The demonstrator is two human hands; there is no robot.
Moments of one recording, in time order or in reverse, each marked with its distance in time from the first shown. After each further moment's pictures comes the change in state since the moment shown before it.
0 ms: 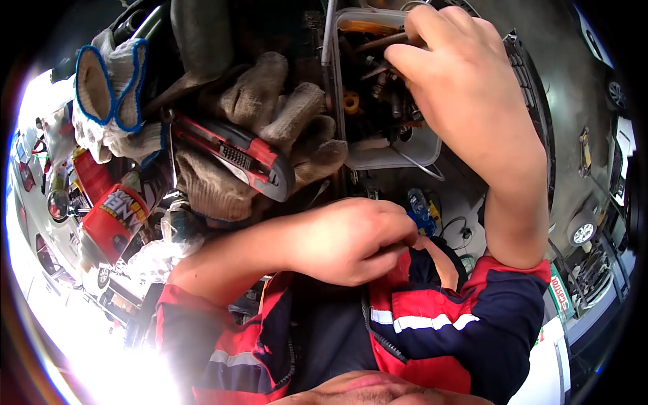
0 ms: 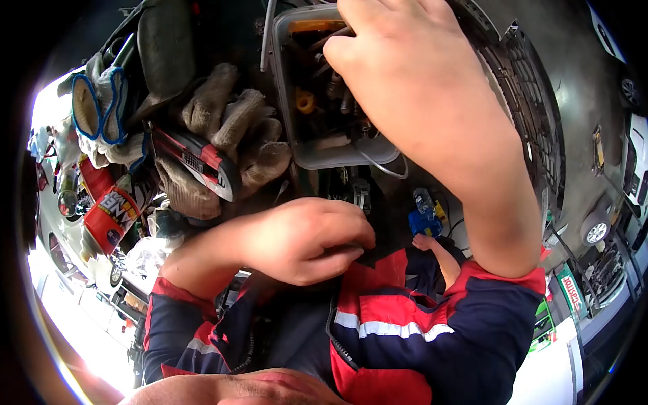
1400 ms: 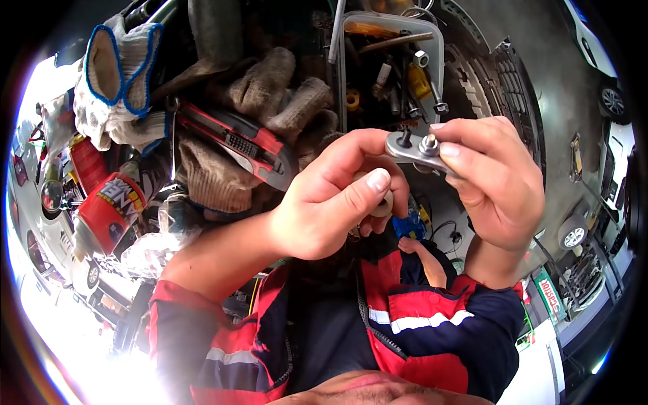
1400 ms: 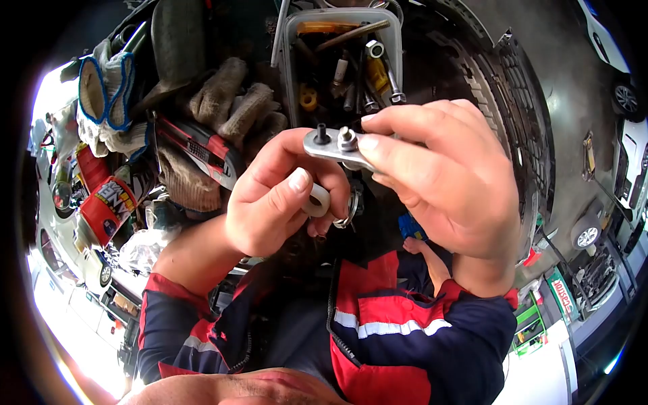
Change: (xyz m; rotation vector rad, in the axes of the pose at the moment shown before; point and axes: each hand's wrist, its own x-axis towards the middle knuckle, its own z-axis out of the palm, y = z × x) left_hand -0.008 0.005 -0.002 -0.673 0.416 0.056; right_hand -0.072 -0.020 0.003 0.643 0.419 -0.039
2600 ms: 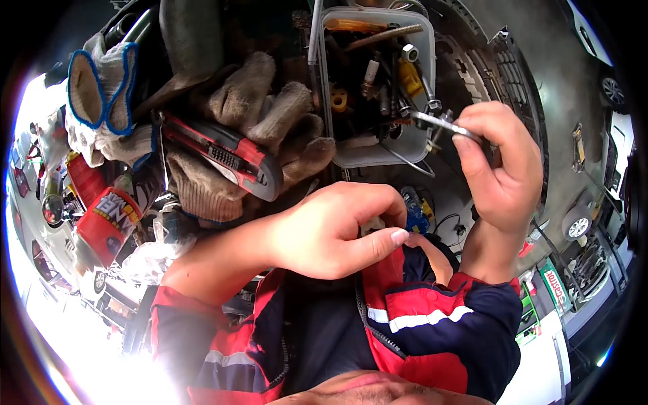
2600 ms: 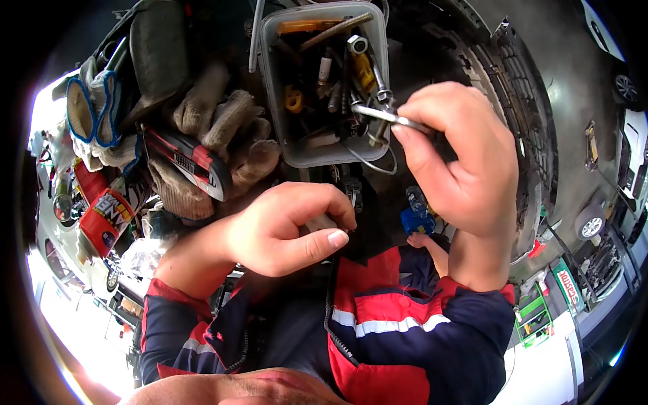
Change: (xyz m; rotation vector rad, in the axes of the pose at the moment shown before) left_hand 0.009 0.014 0.000 0.598 -0.275 -0.182; right_hand -0.015 0.015 0.002 0.047 0.138 0.301
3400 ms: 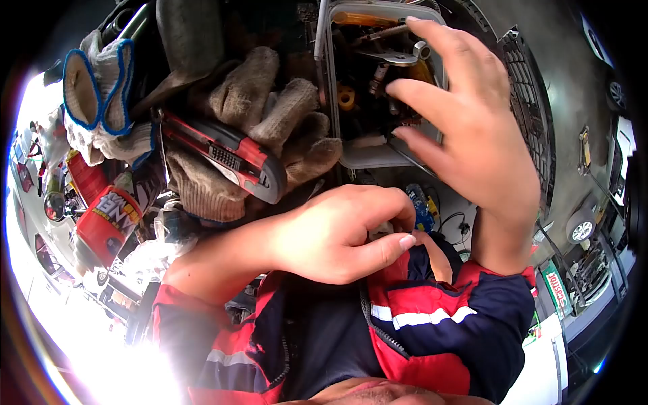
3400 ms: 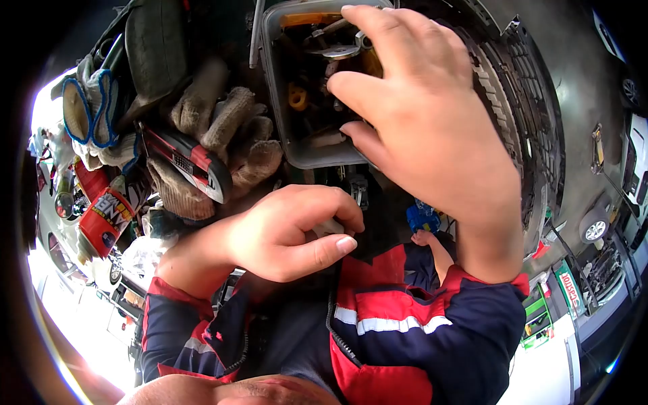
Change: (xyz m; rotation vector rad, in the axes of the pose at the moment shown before) left_hand 0.000 0.001 -0.003 0.054 -0.037 -0.049; right_hand 0.040 -0.009 0.027 -0.490 -0.326 -0.159
